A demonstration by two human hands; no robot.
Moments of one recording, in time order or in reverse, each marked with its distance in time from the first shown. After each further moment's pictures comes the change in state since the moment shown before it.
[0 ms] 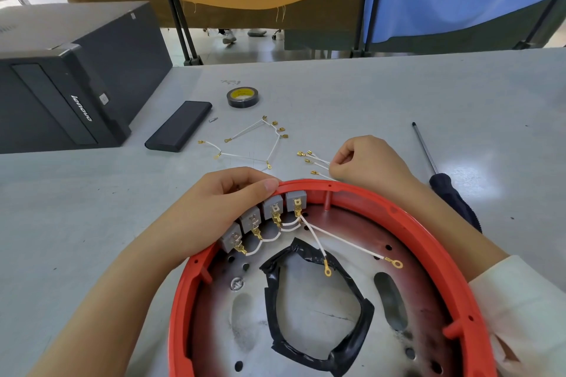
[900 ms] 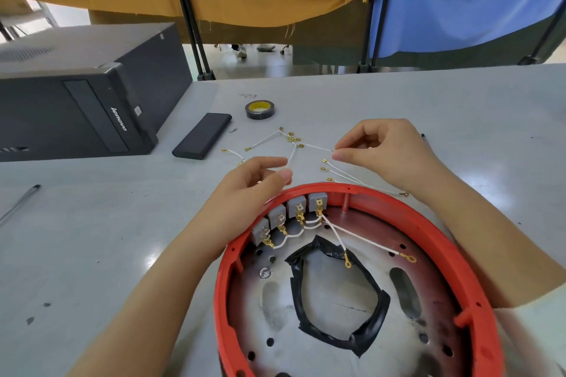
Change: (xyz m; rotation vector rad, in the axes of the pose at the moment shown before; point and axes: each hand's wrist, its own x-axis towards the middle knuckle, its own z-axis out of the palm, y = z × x) left_hand 0.005 -0.002 0.000 0.047 0.236 0.129; right_hand -0.034 -0.033 -0.039 0.550 0.041 -0.263
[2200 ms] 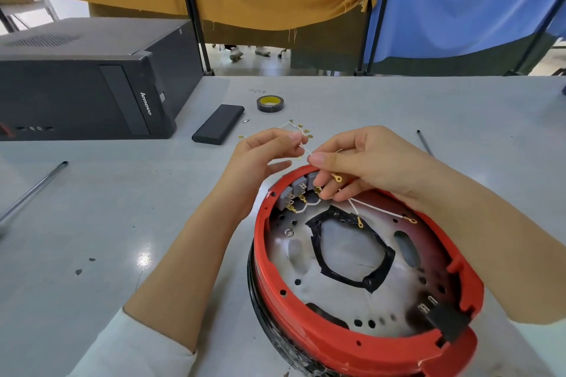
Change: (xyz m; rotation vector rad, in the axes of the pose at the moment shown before) left_hand -0.009 0.009 -0.013 -0.333 -0.063 0.144; right_hand -0.056 -0.068 0.032 0.208 -0.340 0.261
